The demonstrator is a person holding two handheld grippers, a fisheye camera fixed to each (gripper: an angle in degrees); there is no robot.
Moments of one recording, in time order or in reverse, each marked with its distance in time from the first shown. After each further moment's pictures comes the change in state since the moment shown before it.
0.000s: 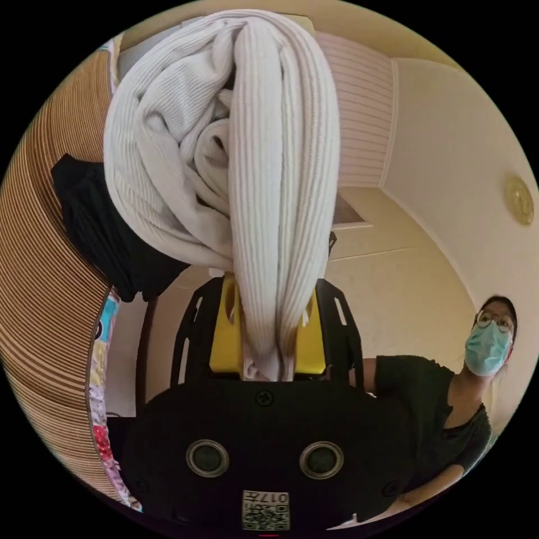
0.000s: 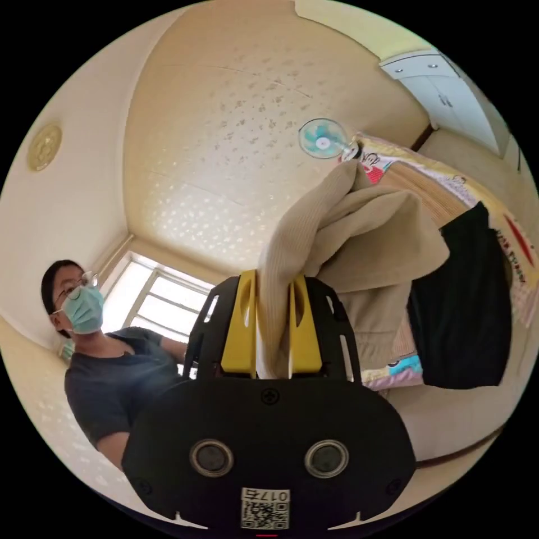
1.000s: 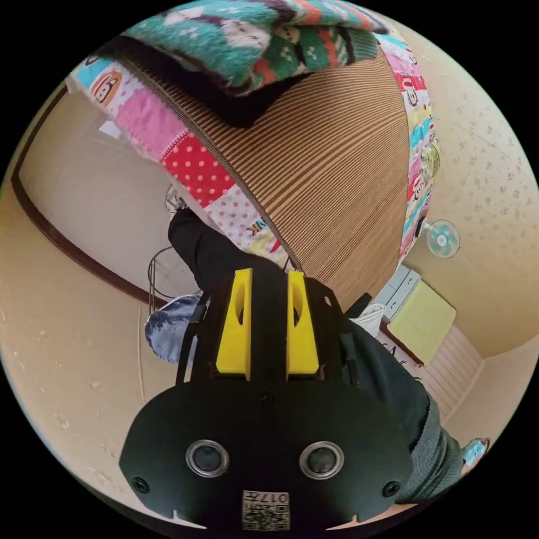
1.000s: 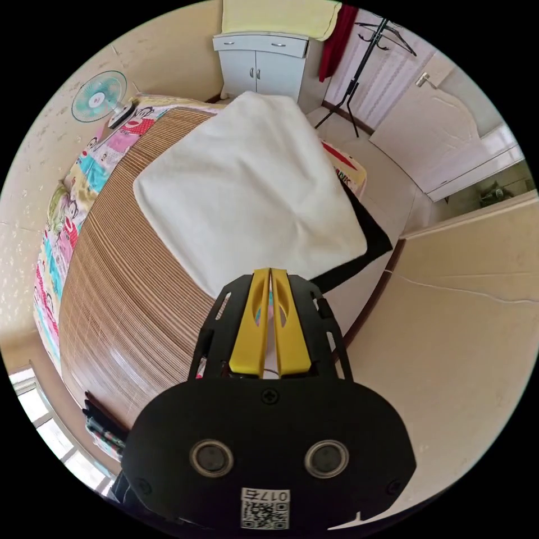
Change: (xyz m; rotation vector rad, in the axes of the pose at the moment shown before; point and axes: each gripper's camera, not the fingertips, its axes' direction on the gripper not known) left arm -0.001 0.729 -0.188 1.051 -0.407 -1.181; right arm 0.093 0.008 0.260 -0.079 1.286 0.456
